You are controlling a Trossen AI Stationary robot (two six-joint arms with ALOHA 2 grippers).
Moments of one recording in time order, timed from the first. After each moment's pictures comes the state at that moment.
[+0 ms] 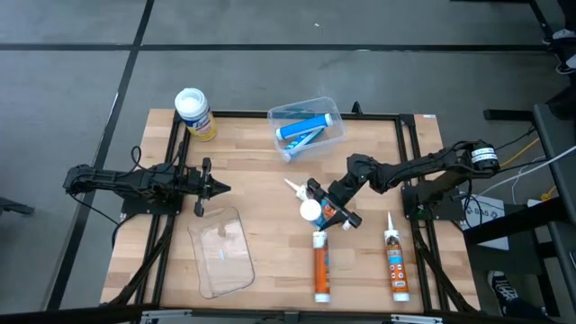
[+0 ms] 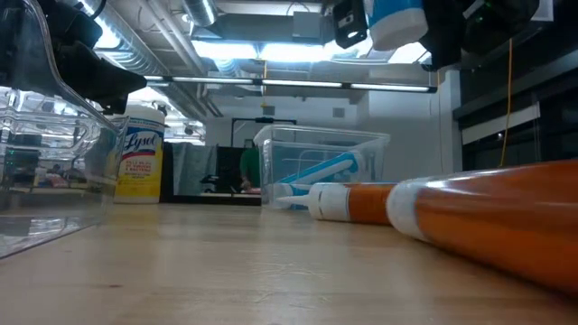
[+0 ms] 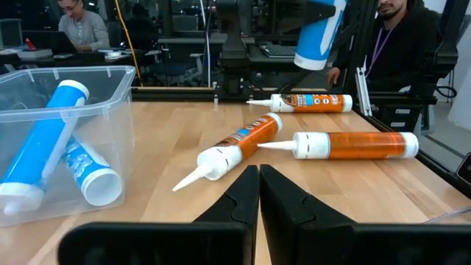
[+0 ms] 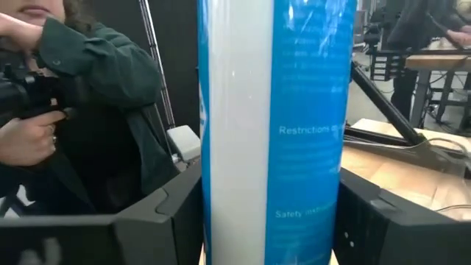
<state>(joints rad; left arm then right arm) -0.03 0.12 0.01 0.05 -0.03 -0.03 0.01 1.48 0.71 0.77 -0.82 0.07</state>
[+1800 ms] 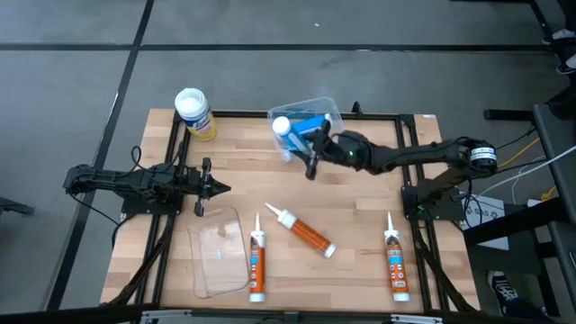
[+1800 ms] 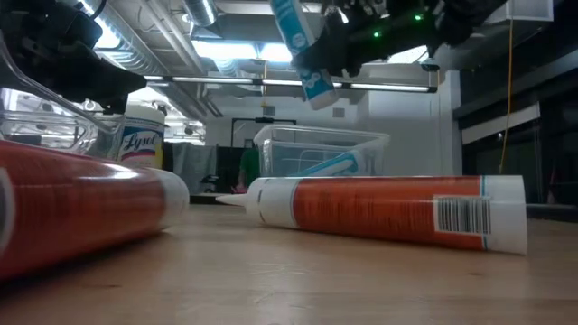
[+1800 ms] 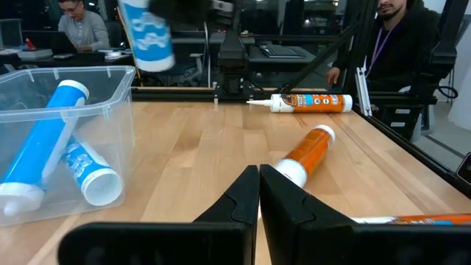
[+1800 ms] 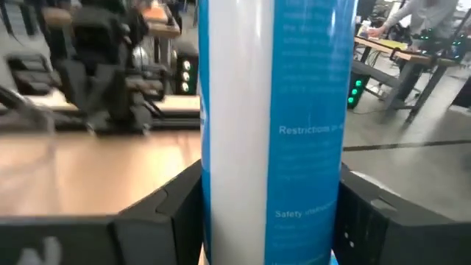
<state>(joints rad) -0.03 0.12 0.01 0.05 -0.03 -0.03 -0.16 1.49 0.87 0.49 0.18 -0.16</state>
